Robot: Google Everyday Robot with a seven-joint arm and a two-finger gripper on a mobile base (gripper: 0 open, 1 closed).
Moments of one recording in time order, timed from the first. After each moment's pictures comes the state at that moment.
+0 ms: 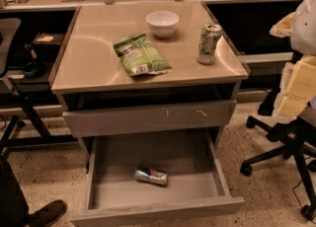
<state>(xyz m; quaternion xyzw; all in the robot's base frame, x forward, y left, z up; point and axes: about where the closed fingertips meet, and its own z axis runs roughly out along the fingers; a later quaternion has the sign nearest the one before) 0.438 -0.217 0.976 -0.60 0.78 -0.03 0.16</state>
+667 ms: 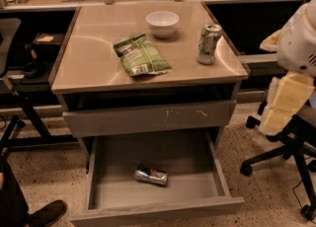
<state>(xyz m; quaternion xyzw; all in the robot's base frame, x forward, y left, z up) 0.435 -0.205 0.948 -0.60 0.78 -0.02 0.15</state>
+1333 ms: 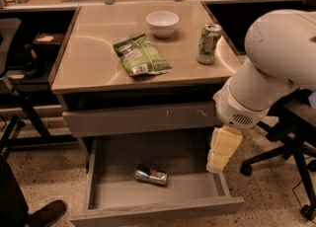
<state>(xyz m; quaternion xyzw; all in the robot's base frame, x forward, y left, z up) 0.431 -0.138 0.814 -0.61 0.78 0.04 0.12</state>
